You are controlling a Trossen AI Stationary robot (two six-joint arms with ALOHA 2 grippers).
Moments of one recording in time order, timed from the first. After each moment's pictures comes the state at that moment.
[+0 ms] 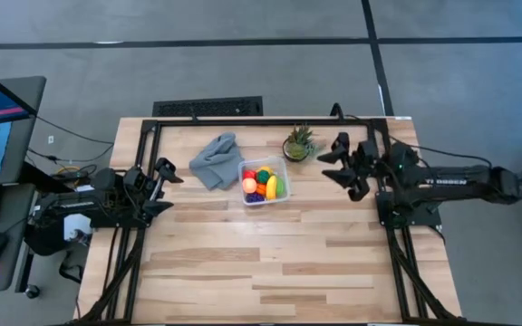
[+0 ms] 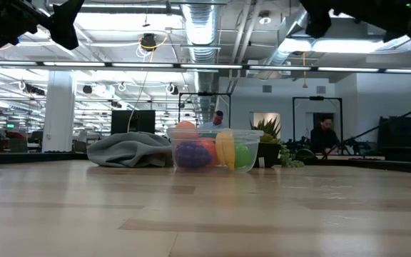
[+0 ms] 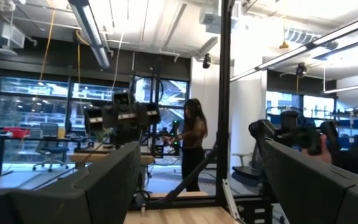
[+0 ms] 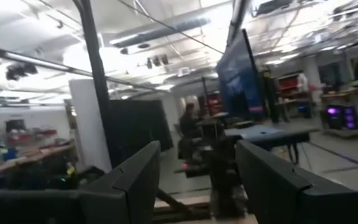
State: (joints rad) left arm 0.14 0.00 0.01 0.49 0.33 -0.22; right arm -0.21 0.81 0.39 0.78 -0.33 0.28
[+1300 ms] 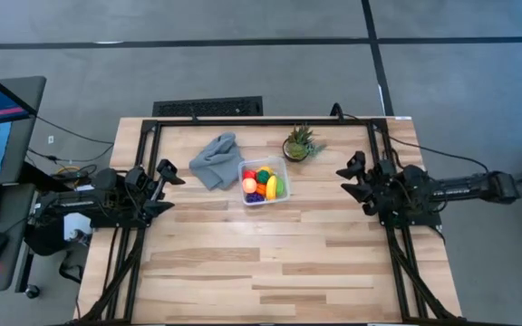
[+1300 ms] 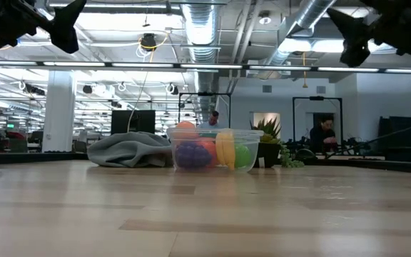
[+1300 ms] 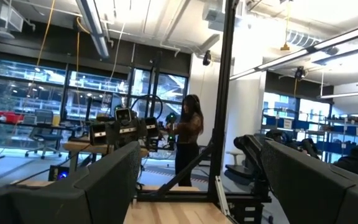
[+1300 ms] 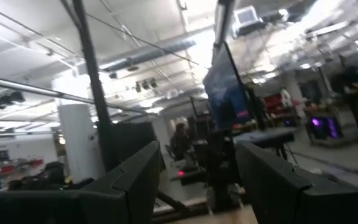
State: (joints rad) left arm 0.11 0.00 0.01 0.46 0.31 -0.27; right arm -0.04 0.46 0.01 0.89 -0.09 0.27
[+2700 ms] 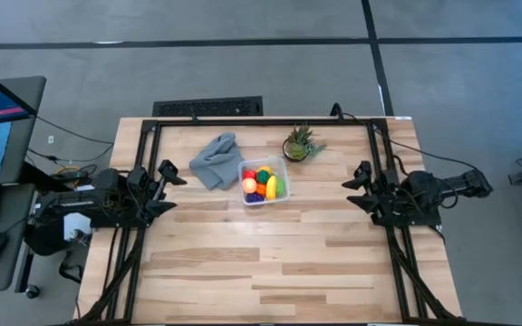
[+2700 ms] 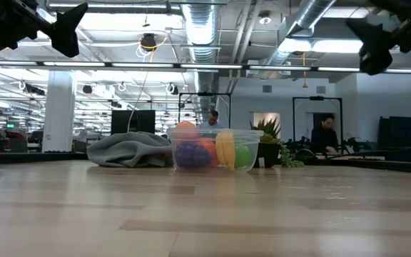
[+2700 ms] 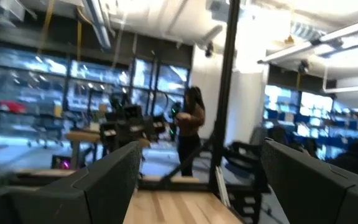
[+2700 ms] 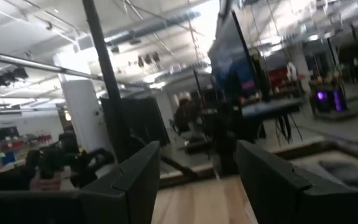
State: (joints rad) left arm 0.11 0.00 0.01 0.42 0.30 -0.27; right arm 0.21 0.00 0.01 0.30 0.10 0.21
